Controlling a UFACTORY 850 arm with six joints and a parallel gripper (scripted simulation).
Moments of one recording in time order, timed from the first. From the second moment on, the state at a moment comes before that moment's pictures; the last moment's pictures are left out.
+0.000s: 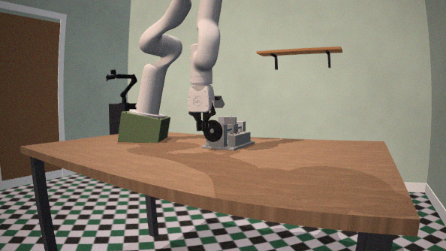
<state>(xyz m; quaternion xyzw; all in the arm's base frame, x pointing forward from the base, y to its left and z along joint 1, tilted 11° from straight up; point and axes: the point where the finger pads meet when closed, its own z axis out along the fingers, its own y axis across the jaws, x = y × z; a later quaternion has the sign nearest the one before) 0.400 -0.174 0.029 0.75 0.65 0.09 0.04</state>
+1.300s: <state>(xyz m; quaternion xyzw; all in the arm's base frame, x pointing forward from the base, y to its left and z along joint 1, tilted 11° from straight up) 0.455 -0.181 0.013 0.75 0.65 0.09 0.03</state>
